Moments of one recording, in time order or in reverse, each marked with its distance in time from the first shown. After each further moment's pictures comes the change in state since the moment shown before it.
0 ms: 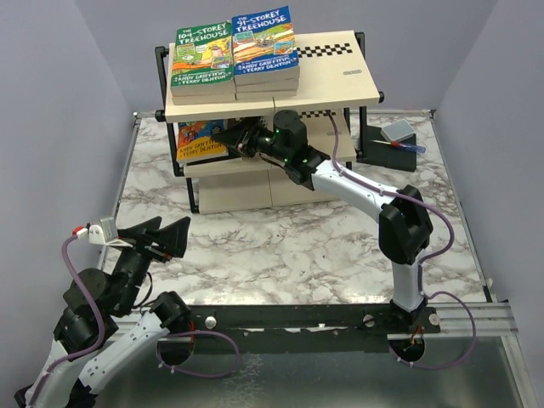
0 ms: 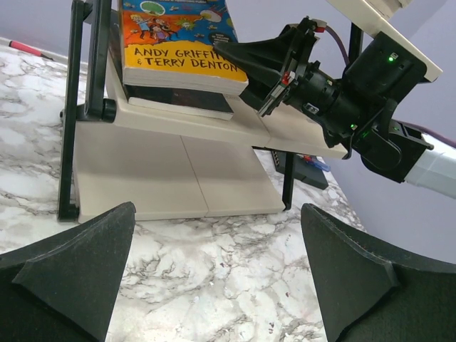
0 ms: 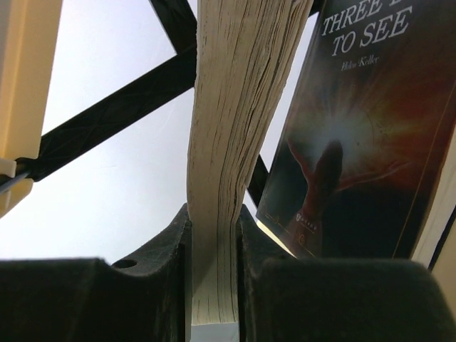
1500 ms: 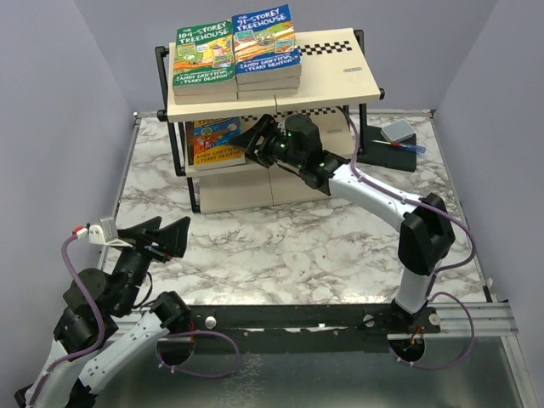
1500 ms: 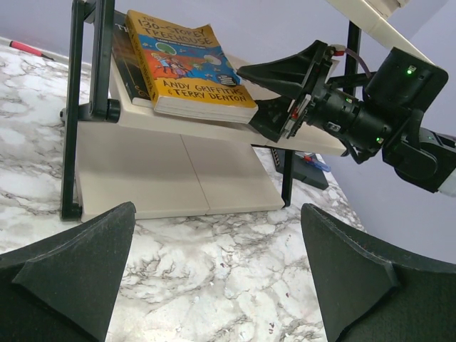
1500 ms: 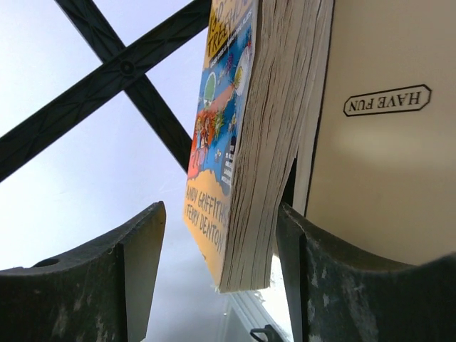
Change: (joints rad) left arm 0.000 -0.001 0.000 0.000 -0.003 0.000; right arm -0.024 -0.145 -0.143 -0.183 0.134 -0.019
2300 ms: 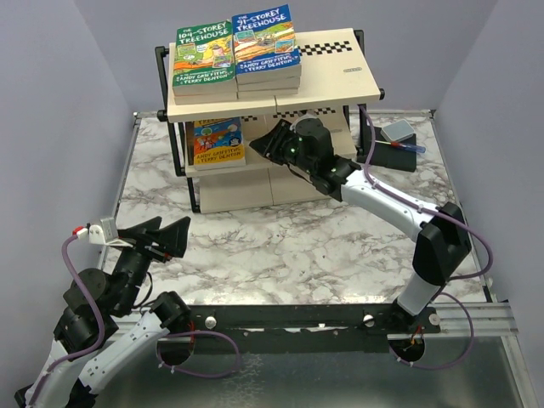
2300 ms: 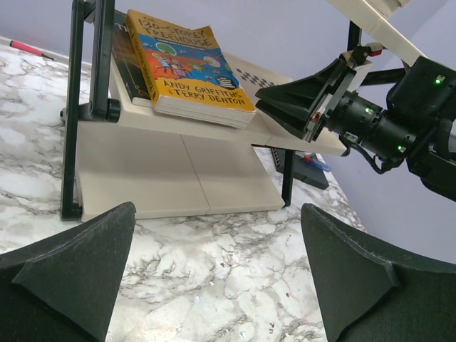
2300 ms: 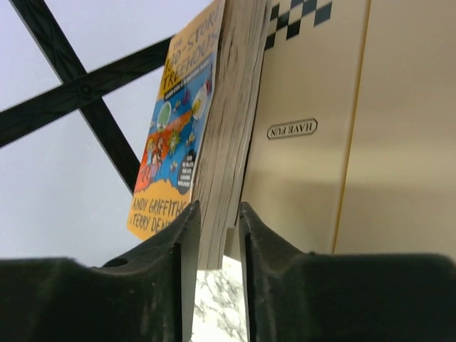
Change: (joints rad) left arm 0.000 0.000 -0.001 0.000 0.000 0.000; right arm 0.000 -0.133 -0.103 -0.068 0.186 -0.249
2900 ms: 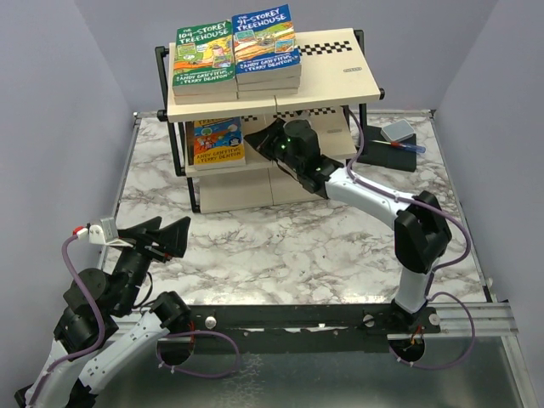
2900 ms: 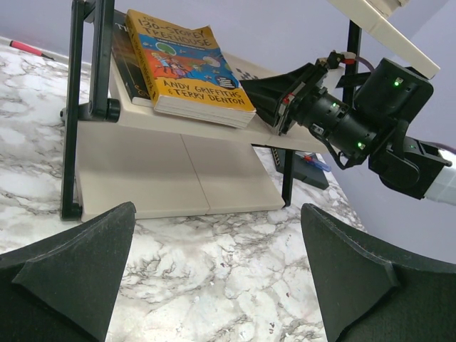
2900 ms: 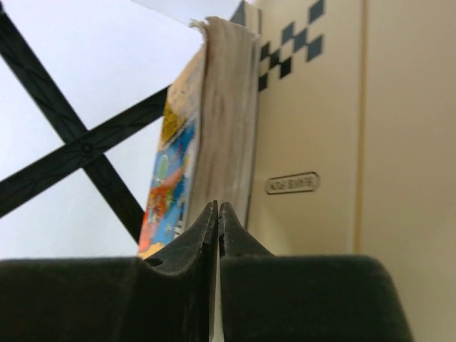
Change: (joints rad) left arm 0.000 0.000 0.000 0.000 0.000 0.000; right arm 0.000 0.141 0.033 0.166 0.089 0.138
